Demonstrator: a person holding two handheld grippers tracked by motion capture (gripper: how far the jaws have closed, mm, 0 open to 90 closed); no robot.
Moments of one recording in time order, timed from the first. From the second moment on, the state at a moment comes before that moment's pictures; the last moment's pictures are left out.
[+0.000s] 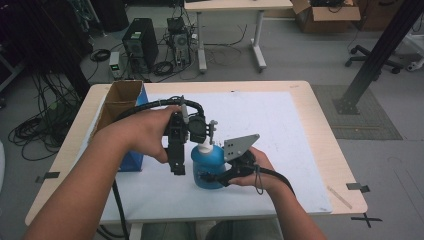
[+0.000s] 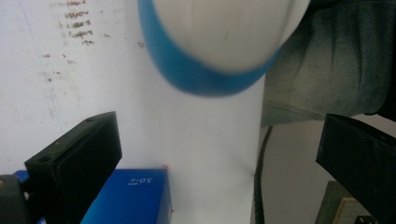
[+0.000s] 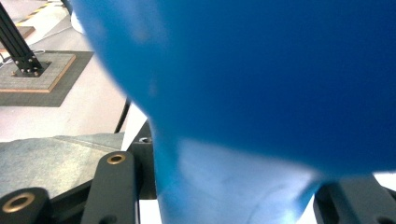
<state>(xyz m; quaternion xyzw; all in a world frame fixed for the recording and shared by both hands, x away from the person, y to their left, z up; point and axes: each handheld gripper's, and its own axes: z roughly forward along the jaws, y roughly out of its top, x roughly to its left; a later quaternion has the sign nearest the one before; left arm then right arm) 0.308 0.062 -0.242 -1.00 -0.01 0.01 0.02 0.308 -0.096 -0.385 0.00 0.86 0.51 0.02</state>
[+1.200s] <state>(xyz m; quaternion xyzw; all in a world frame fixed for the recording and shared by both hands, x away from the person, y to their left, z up) 0.305 0.052 -0.254 -1.00 0.00 0.01 0.02 0.307 -0.060 -0.378 -0.01 0.86 0.51 0.03</state>
